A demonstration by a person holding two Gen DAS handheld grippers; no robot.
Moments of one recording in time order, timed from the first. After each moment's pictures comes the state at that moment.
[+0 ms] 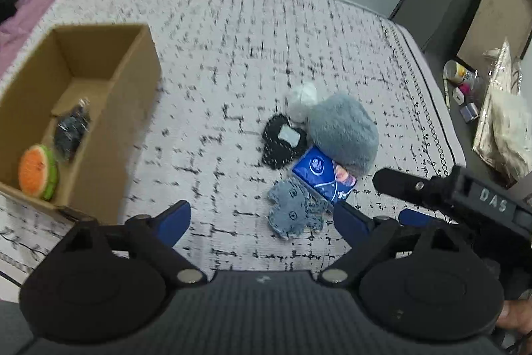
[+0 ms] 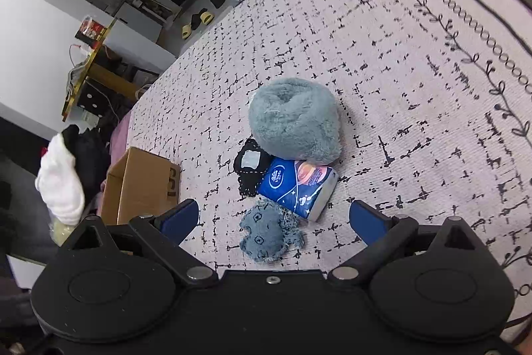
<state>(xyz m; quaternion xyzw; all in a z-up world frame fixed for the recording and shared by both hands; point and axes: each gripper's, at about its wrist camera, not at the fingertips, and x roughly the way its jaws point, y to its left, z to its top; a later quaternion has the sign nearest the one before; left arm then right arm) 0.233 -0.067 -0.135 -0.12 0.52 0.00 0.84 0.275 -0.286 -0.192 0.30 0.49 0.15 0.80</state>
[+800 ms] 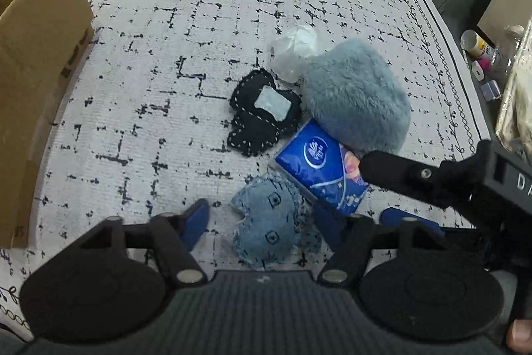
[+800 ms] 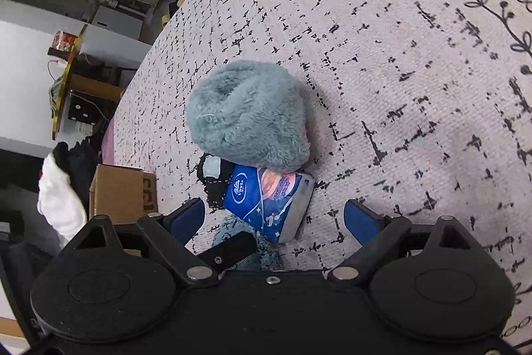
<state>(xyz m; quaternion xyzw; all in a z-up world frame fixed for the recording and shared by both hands) 0.287 -0.095 -0.218 -0.13 0.58 -0.01 0.81 0.311 -0.292 -0.249 0.35 0.54 0.14 0.75</state>
